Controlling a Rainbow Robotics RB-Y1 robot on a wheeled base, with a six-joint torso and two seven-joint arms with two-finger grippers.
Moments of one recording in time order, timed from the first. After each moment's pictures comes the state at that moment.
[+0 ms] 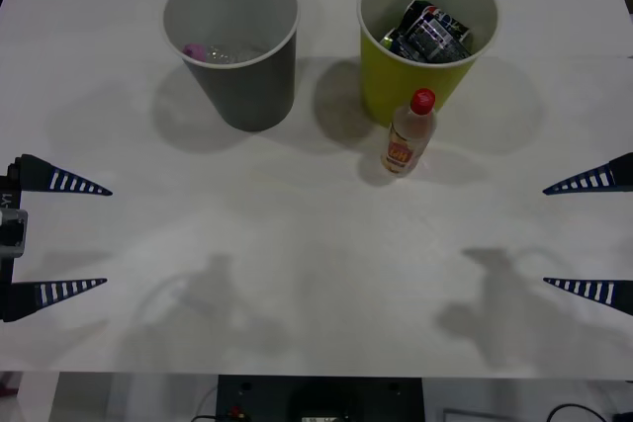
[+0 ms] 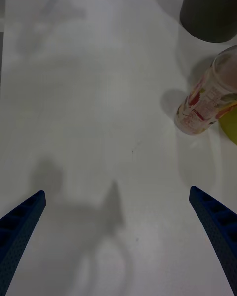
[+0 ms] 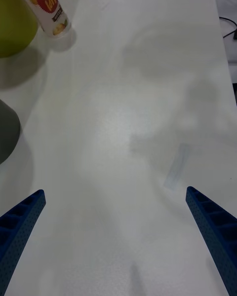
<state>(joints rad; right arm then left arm) 0.26 -1.13 -0.26 -2.01 1.31 -1.13 -0.09 0.26 1.13 0.26 -2.01 -1.31 -1.13 -0.09</state>
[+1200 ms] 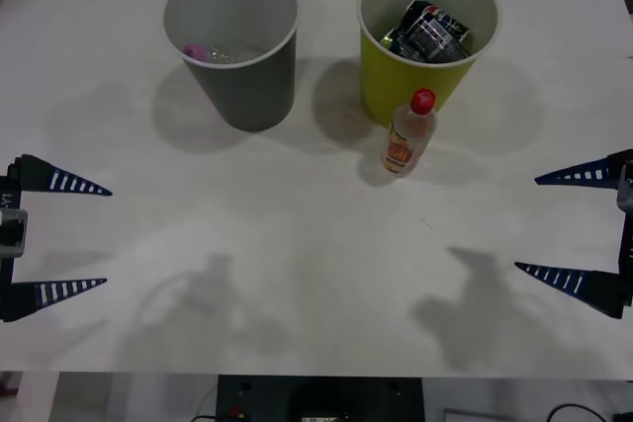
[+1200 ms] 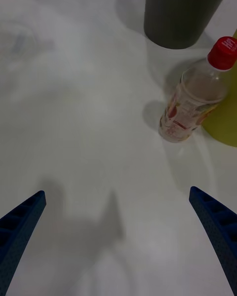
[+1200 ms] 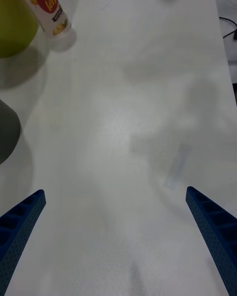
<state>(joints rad) 0.40 -1.17 -0.28 -2.20 1.34 -0.89 -0.39 0.26 1.13 0.26 -2.01 -1.31 -1.13 -0.09</state>
